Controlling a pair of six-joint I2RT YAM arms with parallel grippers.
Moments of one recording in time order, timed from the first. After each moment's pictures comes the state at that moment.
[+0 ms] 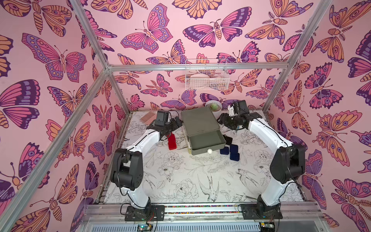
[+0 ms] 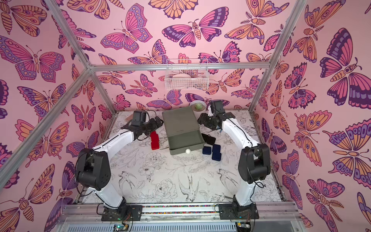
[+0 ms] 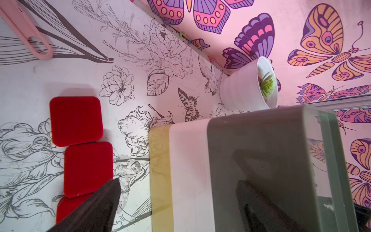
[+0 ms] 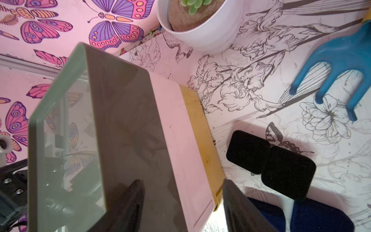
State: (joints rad) left arm -0.25 1.74 1.30 -0.25 0.21 -0.72; right arm 0.35 1.80 1.58 -0.62 -0.27 0.58
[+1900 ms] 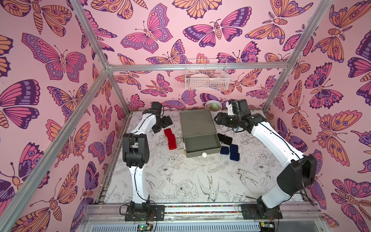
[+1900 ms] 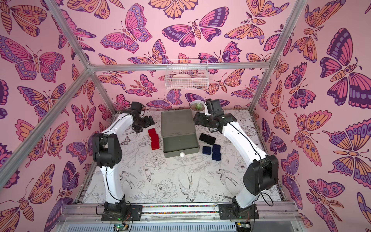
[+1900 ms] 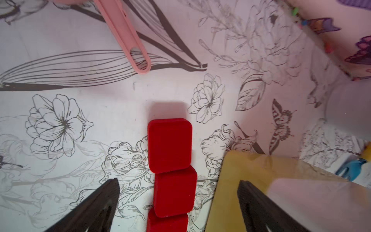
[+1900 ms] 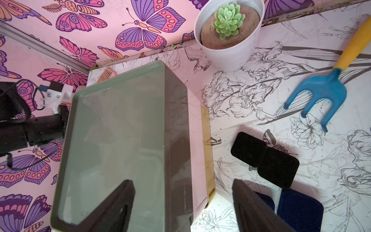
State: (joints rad) left arm -0.09 2.18 1.90 -0.88 0.16 -0.54; right arm 0.44 1.63 1.56 -0.67 -0.15 0.48
